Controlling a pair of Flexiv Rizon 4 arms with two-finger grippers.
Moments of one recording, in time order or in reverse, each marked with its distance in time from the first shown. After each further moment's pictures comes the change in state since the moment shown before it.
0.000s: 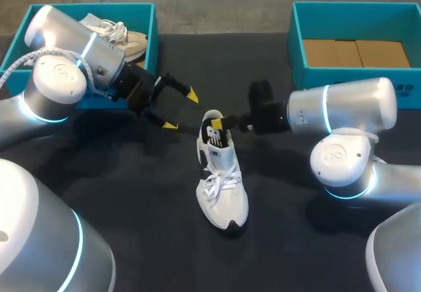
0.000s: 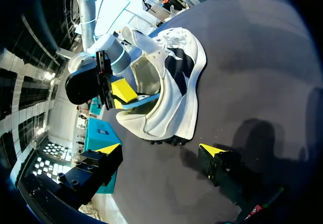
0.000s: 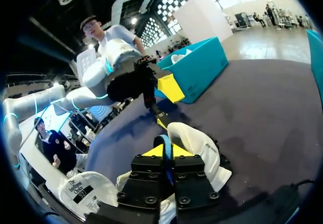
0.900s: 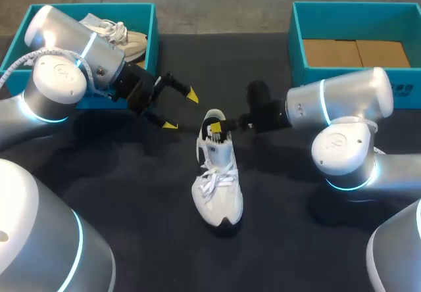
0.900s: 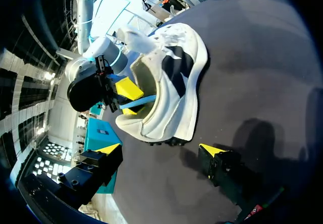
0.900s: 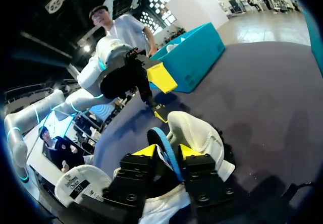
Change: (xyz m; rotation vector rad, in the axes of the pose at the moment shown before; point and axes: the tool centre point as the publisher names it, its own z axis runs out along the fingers) left arm 0.000 0.000 0.000 0.000 0.000 0.000; right arm -0.003 -0.008 0.004 0.073 0.022 0.094
